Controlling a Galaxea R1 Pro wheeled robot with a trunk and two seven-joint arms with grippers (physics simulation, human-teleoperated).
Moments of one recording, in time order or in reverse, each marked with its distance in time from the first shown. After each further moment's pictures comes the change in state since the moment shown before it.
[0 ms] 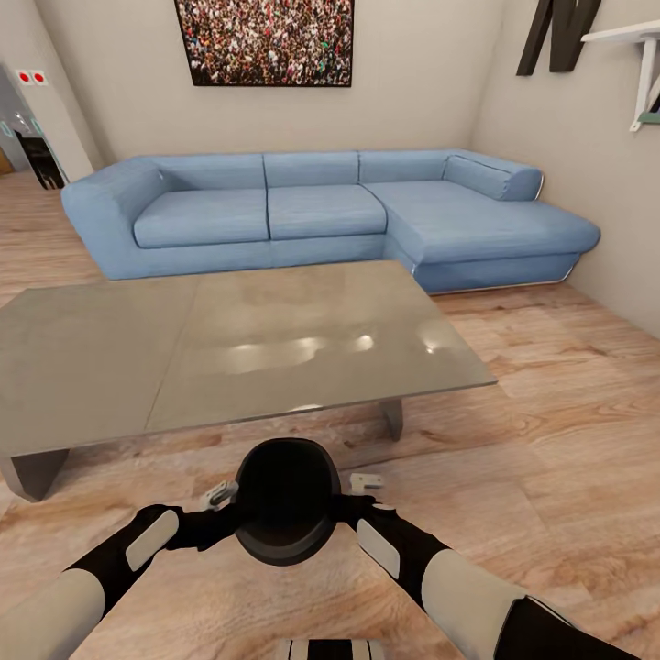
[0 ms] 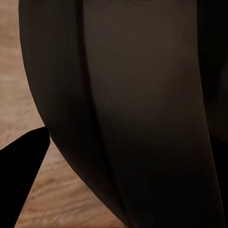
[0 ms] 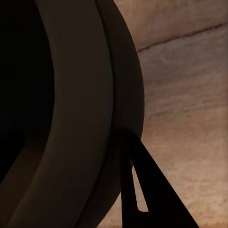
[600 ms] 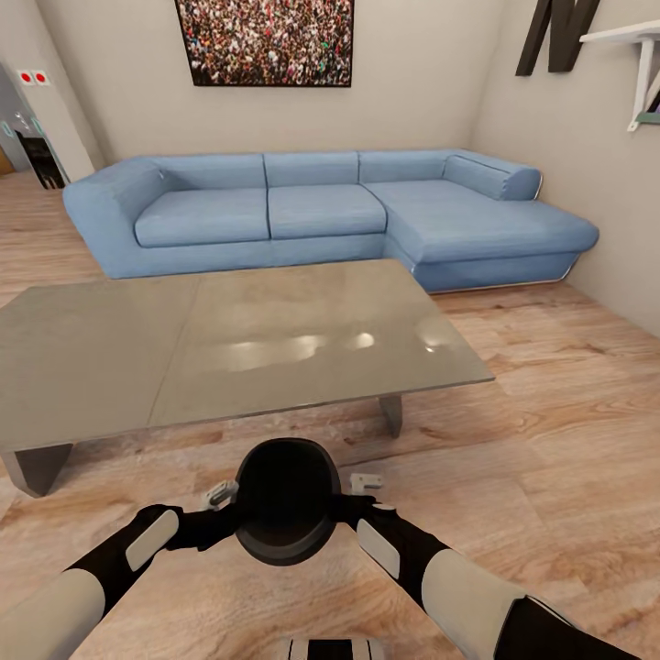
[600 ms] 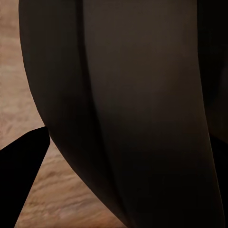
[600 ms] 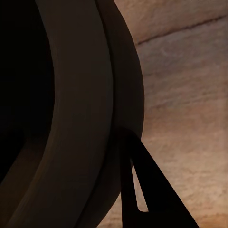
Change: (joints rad) left arm 0.000 0.000 -0.001 0.001 0.003 0.000 0.001; right arm 0.000 0.000 0.001 0.001 -0.002 0.000 0.001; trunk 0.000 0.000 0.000
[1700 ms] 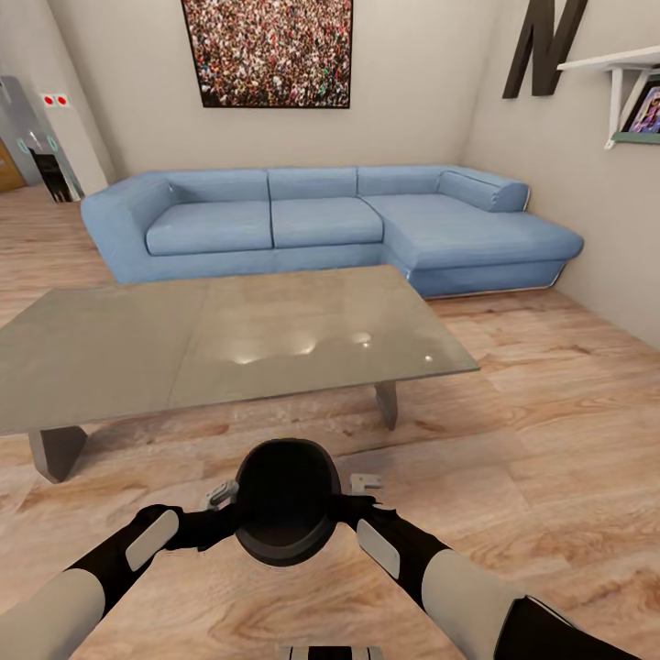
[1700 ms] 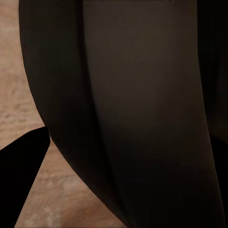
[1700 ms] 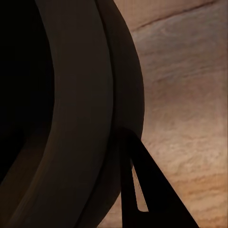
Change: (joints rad) left arm 0.000 0.000 0.000 0.000 -0.001 0.001 0.000; right arm 0.000 0.000 0.000 0.001 -0.001 0.000 0.000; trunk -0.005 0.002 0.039
